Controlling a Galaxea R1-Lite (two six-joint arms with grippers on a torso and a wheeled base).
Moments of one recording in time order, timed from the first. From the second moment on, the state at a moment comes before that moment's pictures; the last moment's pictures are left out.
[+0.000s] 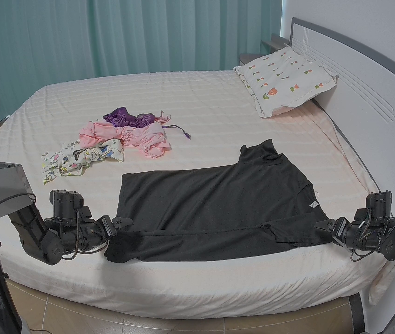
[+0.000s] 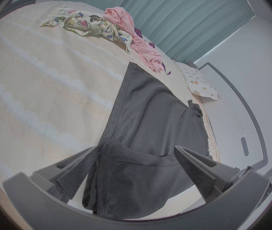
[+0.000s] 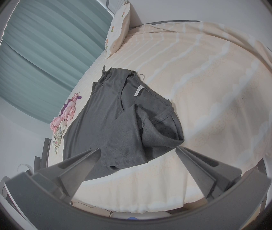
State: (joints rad) left arm -0.10 2.15 -0.59 -0.92 -0.31 -0.61; right arm 0.00 1.97 -0.38 -0.90 0.24 0.62
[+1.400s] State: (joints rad) left arm -0.08 2.12 -0.59 -0.92 -0.24 -0.62; right arm -0.01 2.16 -0.64 -0.91 0.32 0.48
